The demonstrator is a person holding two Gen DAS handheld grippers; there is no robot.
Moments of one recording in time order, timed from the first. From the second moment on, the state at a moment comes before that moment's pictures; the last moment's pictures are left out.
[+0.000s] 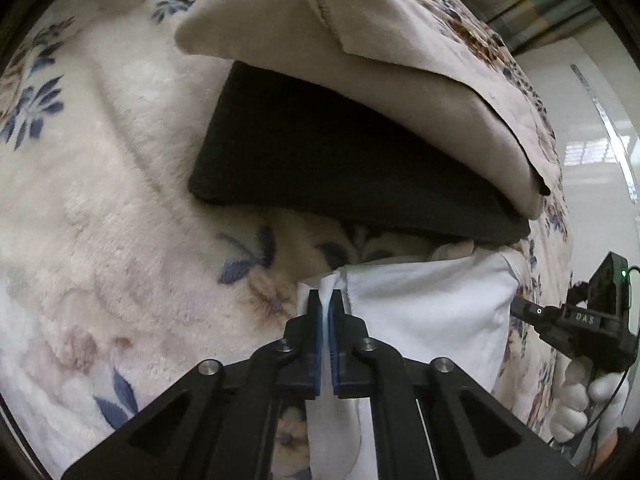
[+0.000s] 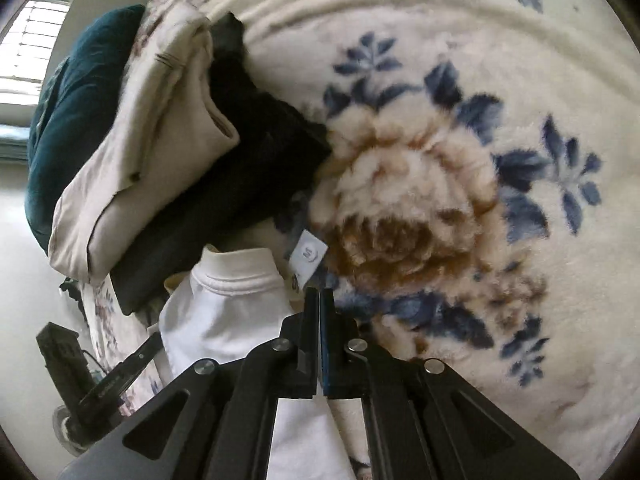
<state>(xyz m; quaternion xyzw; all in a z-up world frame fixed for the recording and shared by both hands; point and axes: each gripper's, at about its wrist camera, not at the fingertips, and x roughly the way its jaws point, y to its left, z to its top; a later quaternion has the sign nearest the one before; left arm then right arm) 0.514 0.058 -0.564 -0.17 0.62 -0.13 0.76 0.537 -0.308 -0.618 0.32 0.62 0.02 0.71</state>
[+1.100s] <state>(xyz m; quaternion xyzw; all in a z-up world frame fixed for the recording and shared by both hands) 0.089 0.142 -0.538 -0.15 0.75 -0.11 0.63 0.082 -0.221 -0.605 0.28 0.77 0.01 0.57</state>
